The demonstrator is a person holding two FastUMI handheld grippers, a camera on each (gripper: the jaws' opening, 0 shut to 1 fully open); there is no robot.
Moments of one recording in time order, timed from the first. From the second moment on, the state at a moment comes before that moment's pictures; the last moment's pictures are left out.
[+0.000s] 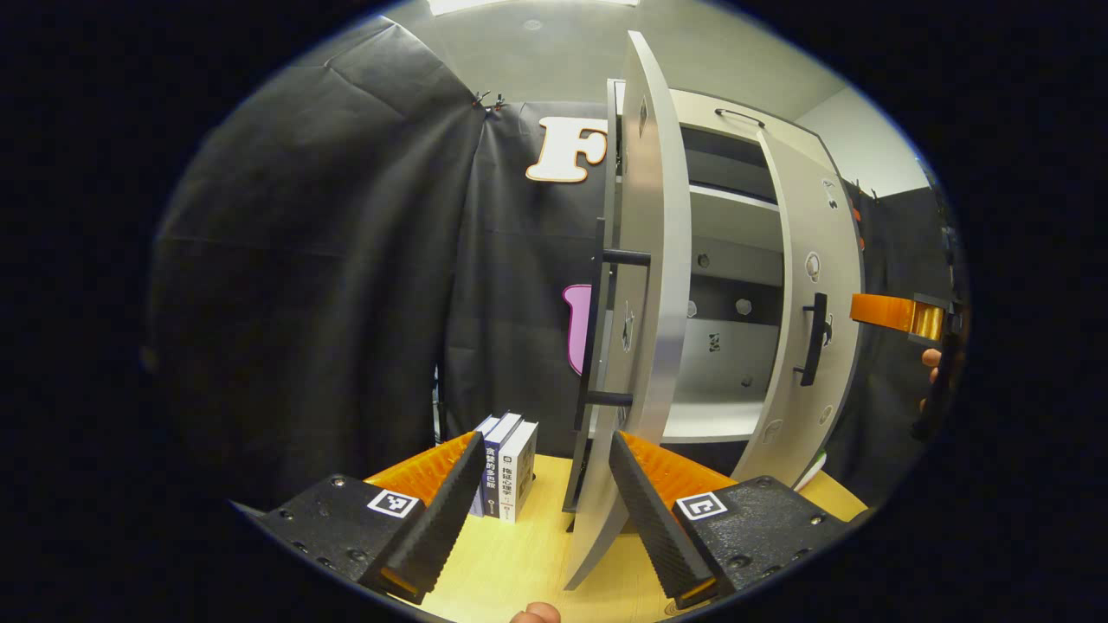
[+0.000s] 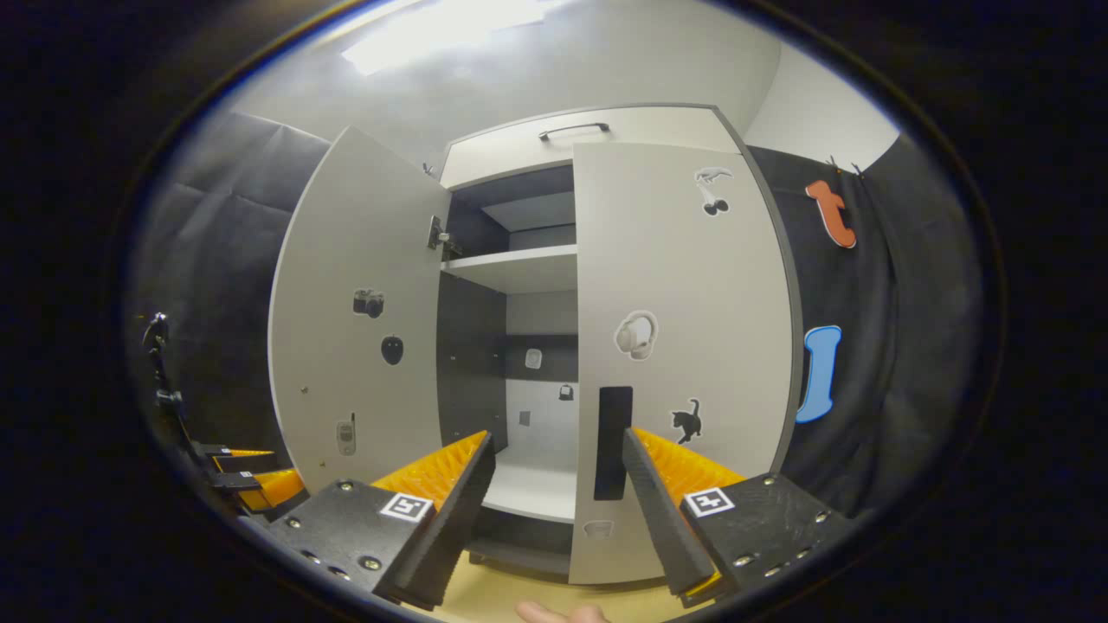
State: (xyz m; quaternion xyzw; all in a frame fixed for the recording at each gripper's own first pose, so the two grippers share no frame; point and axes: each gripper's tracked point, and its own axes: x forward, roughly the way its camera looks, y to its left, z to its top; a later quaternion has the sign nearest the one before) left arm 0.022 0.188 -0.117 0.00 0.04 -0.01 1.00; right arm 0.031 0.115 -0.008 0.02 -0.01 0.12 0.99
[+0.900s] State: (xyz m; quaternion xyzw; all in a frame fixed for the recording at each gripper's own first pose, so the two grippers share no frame) left arm 0.025 0.123 -0.122 0.01 0.04 -0.07 1.00; right arm 0.019 0.083 -0.002 0.01 -0.01 0.10 1.00
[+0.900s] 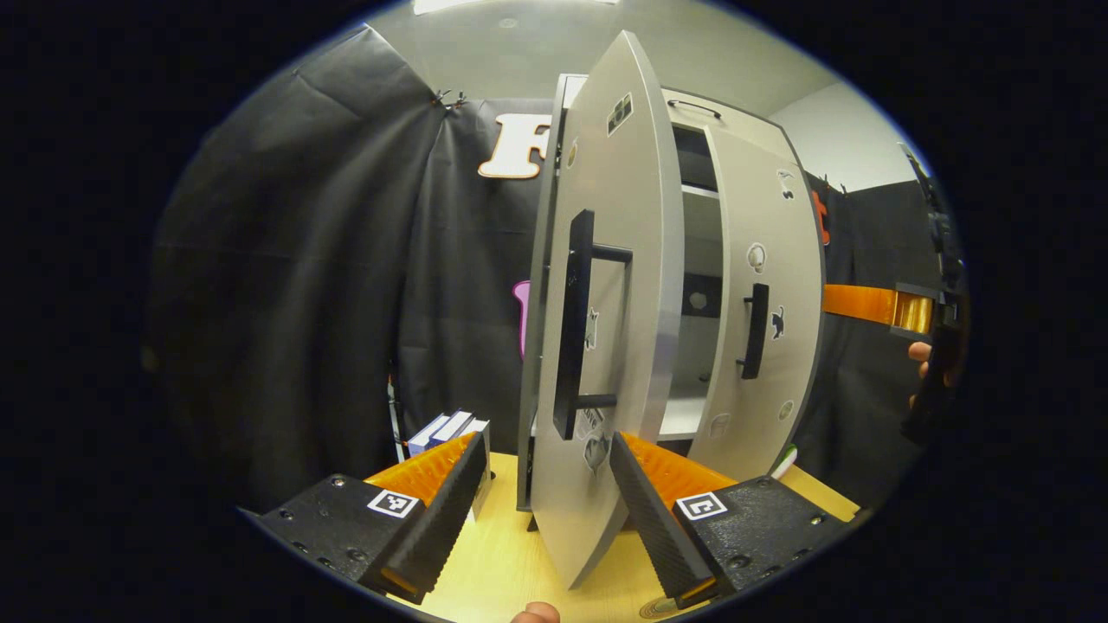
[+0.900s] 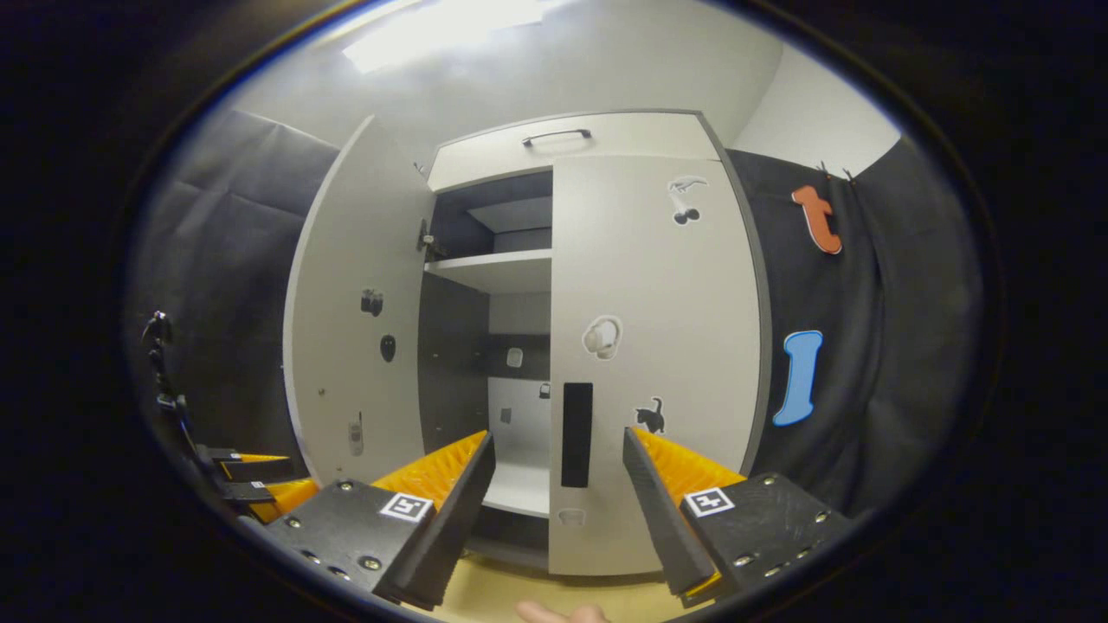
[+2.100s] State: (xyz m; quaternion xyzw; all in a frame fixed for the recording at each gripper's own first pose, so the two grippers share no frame) left arm 0.049 0.070 -0.135 0.01 0.05 -0.11 0.99; right arm 0.025 0.050 -0.005 0.00 -0.01 0.07 1.00
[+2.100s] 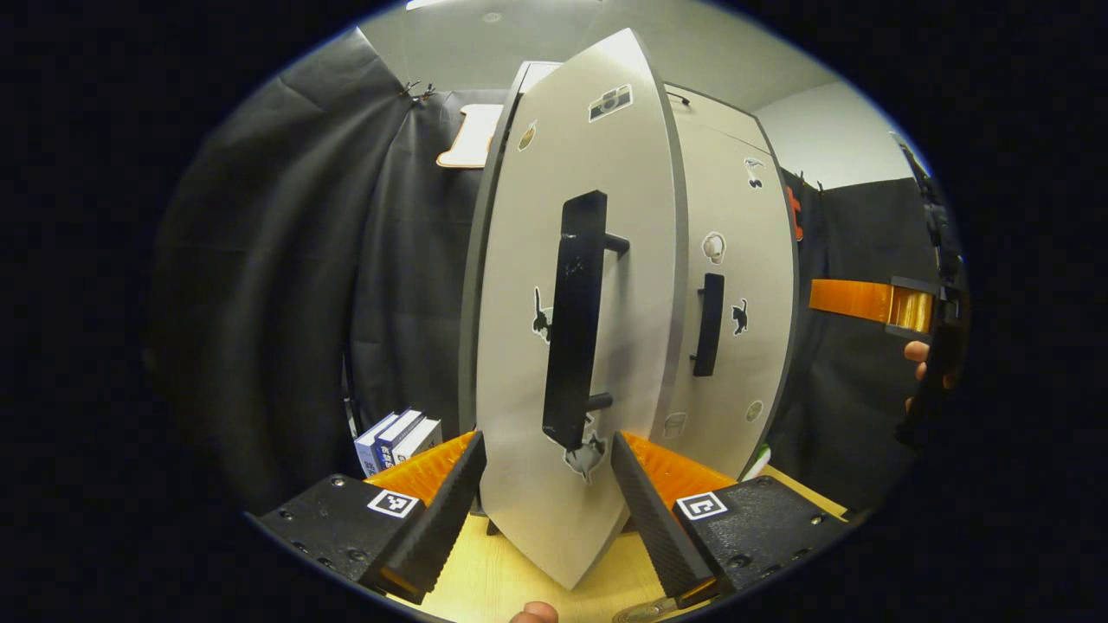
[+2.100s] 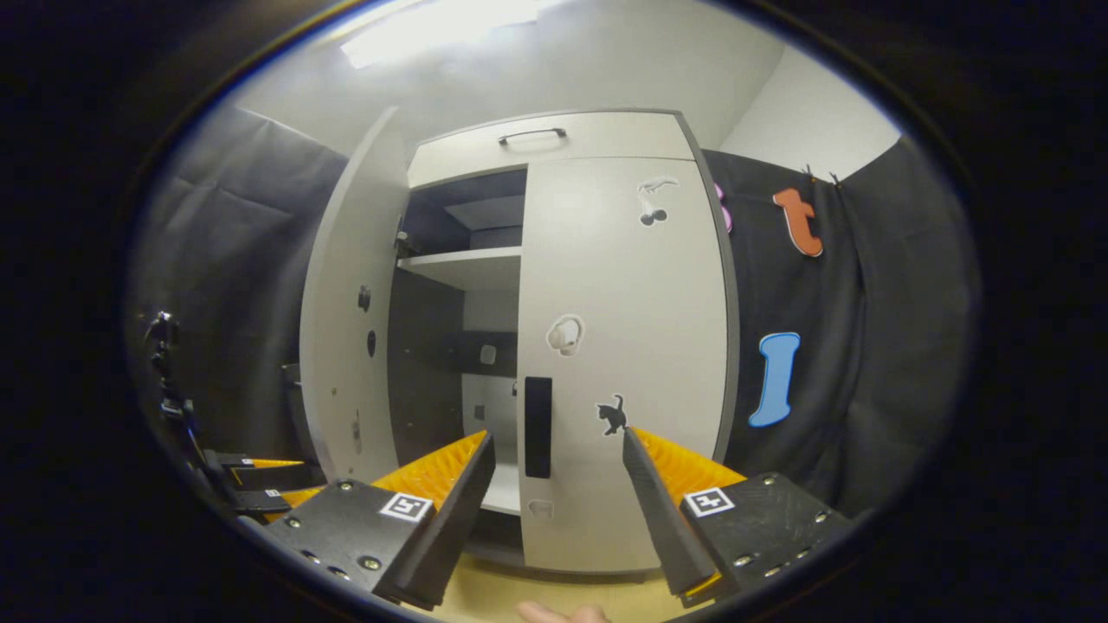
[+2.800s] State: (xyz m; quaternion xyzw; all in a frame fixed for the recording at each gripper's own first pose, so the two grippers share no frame) left arm 0.057 0.032 -0.140 0.01 0.05 -0.15 0.99; right arm 0.031 0.036 -0.007 0.00 0.00 0.05 1.00
